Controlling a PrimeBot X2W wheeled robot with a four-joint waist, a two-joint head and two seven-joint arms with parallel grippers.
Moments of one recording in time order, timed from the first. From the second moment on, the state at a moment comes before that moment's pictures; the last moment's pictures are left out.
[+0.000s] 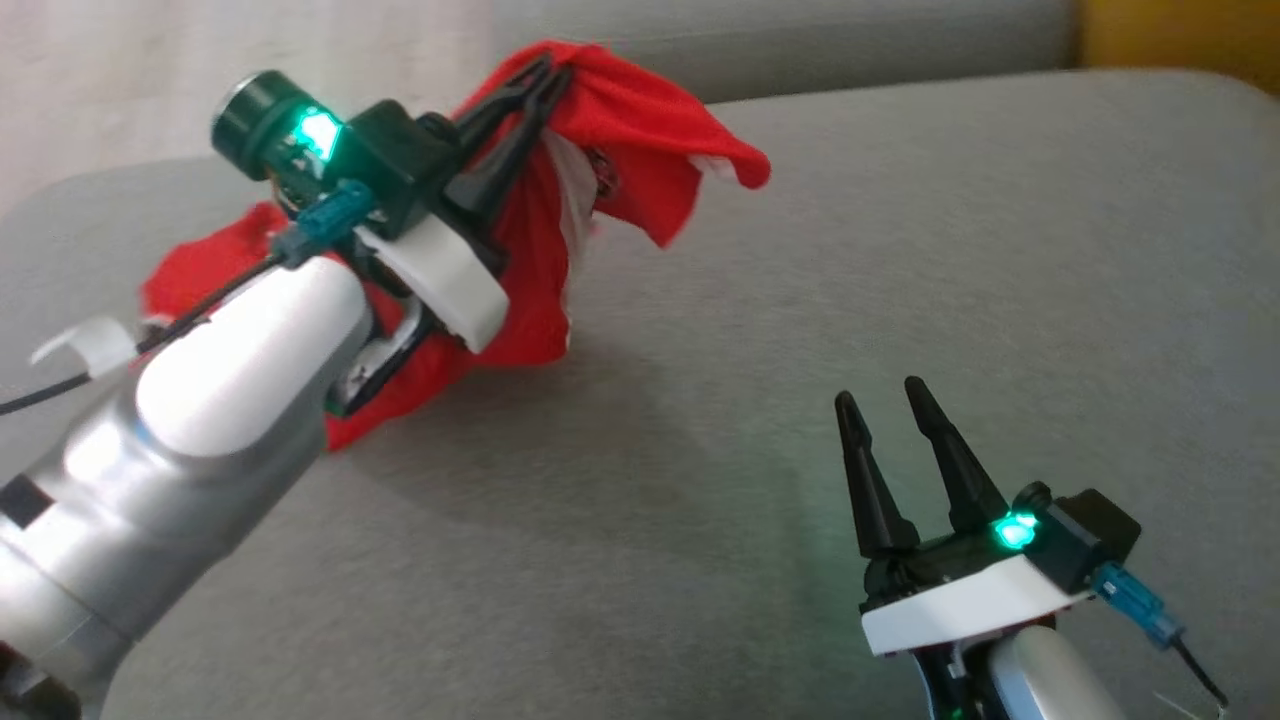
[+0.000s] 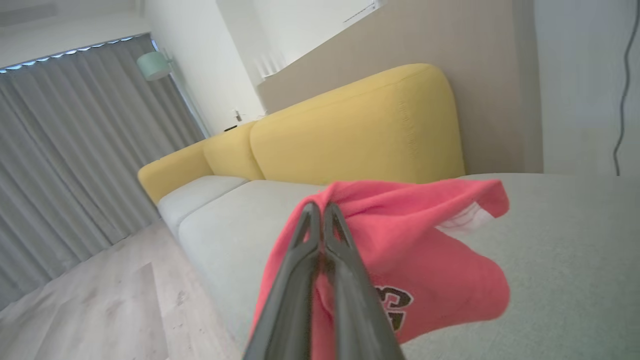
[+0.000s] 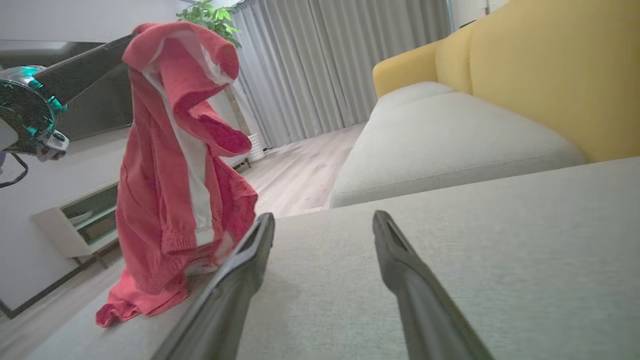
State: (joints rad) left arm -1.02 0.46 -1.08 0.34 -0.66 0.01 -0.09; right arm -0.04 -0.05 0.29 0.14 0.33 0.13 -0.25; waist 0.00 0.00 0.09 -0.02
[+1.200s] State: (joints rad) left arm -1.00 0.33 -1.09 0.64 -0.66 -0.02 -0.24; right arm -0.09 -0.05 0.24 0.11 0.33 0.13 -0.25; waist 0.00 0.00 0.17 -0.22
